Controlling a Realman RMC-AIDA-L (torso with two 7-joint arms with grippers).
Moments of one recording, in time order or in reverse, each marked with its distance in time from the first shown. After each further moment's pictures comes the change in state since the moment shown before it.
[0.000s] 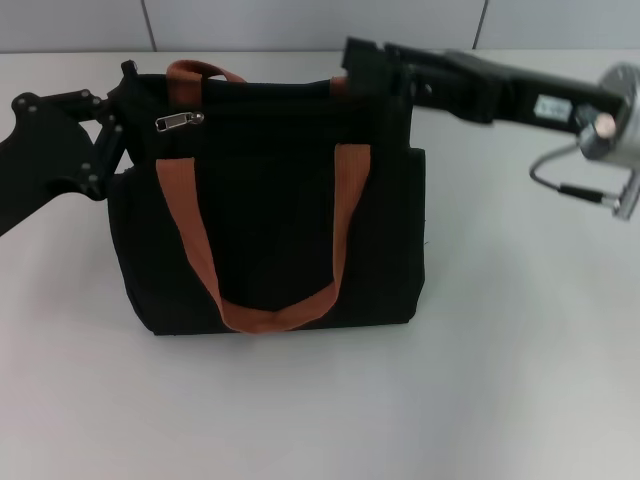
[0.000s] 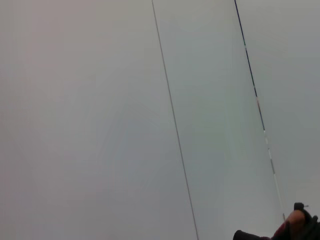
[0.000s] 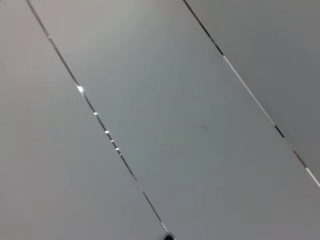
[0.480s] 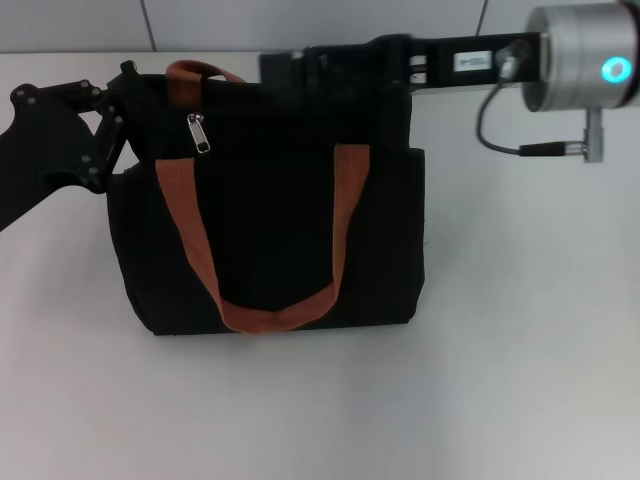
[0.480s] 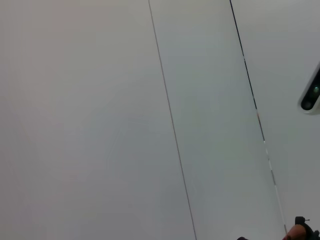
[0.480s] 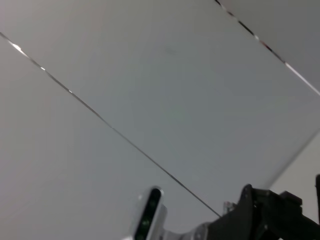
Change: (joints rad) left arm -0.006 -0.005 -0.002 0.000 -0.019 0.019 0.001; right arm 0.172 -0.017 -0.049 -0.083 -0.172 0.083 0.450
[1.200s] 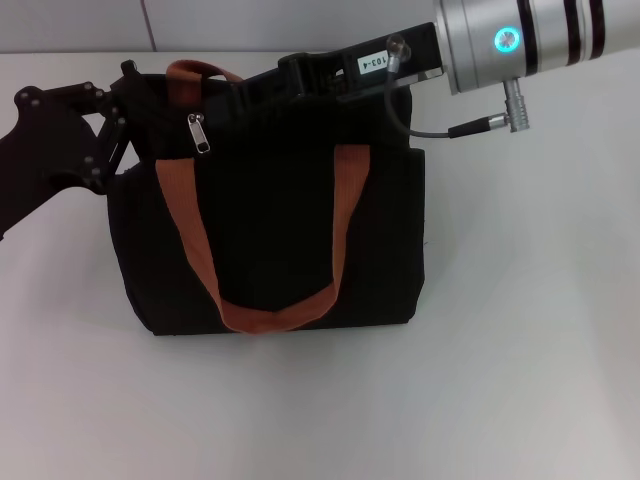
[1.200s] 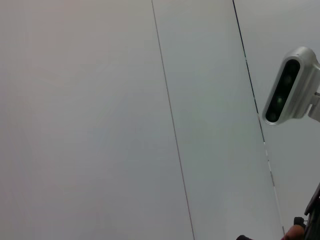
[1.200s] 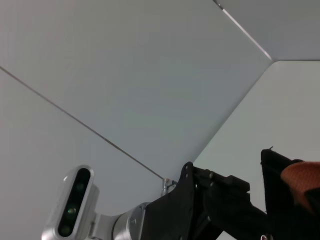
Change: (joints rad) left arm -0.002 0.001 0.002 -0.012 0.000 -0.004 -0.009; right arm 0.147 0.009 -0.105 0.002 -0.157 0.189 0.176
